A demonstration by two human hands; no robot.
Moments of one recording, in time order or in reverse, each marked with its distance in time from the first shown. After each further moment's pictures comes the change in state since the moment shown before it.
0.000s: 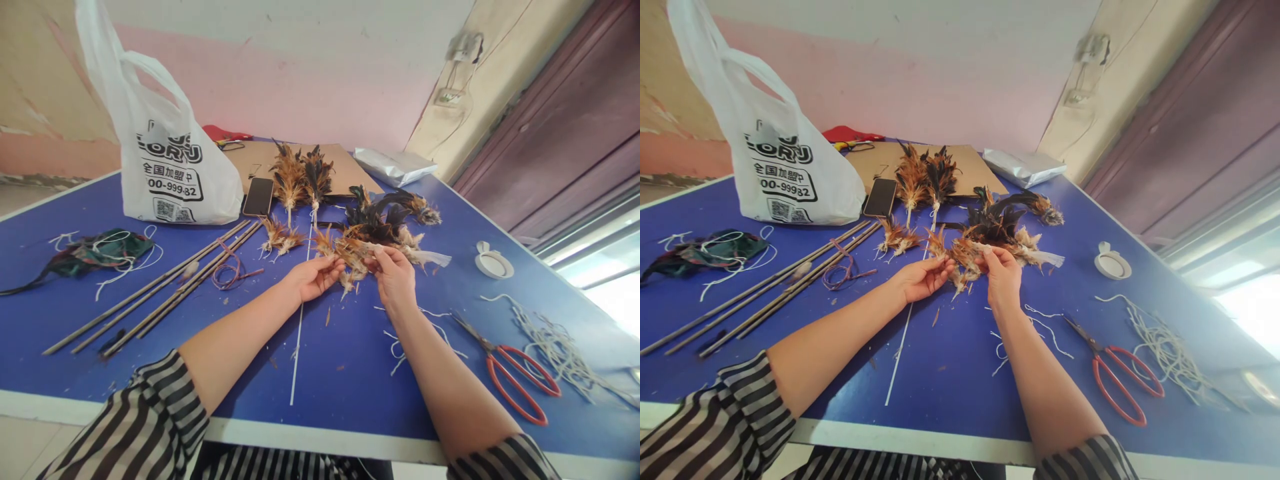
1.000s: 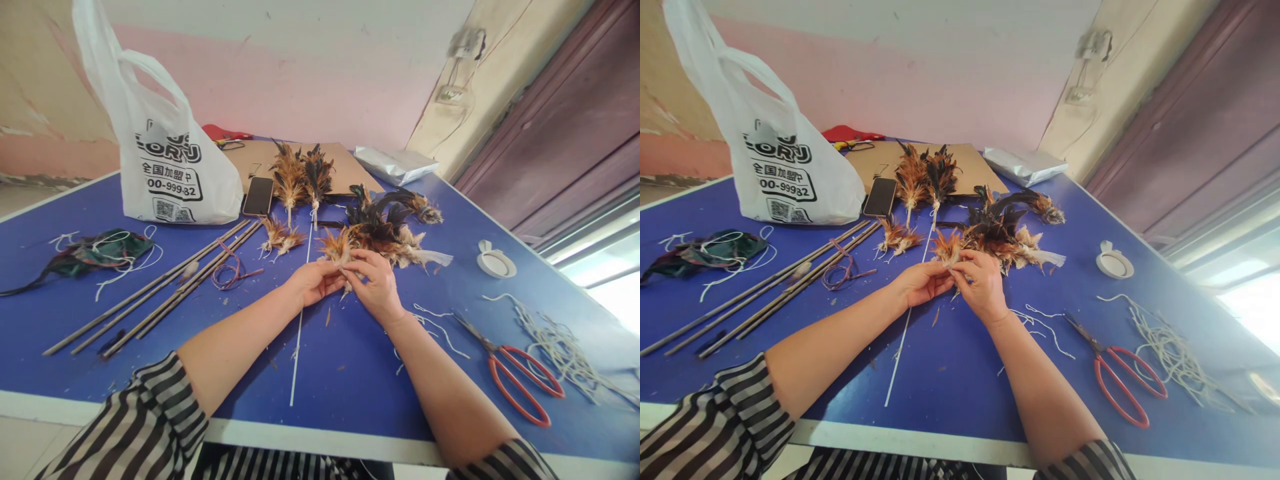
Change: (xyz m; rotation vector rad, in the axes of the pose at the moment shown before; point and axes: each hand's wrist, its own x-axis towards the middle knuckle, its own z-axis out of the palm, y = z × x) left_hand -0.008 -0.009 0.005 0.131 -0.020 0.019; right_hand -0.020 -0.005 0.001 -0.919 -0.404 -0.826
